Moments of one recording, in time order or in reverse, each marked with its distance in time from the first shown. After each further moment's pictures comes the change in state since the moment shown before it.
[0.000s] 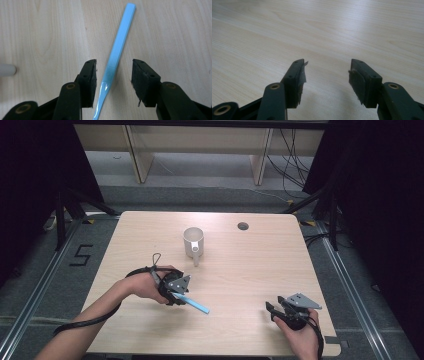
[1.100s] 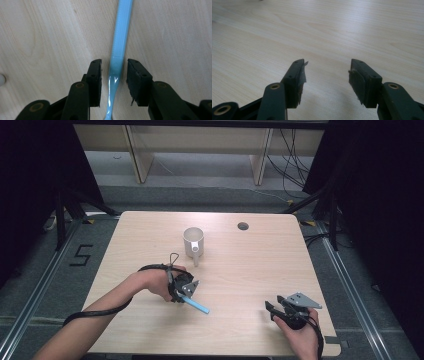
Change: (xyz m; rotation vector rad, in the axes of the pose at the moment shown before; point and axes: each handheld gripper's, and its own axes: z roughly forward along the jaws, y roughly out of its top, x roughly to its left) left arm 0.015 0.016 0.020 0.220 -0.086 0.137; right arm 0.001 0.002 0.000 -0.019 0.004 -0.002
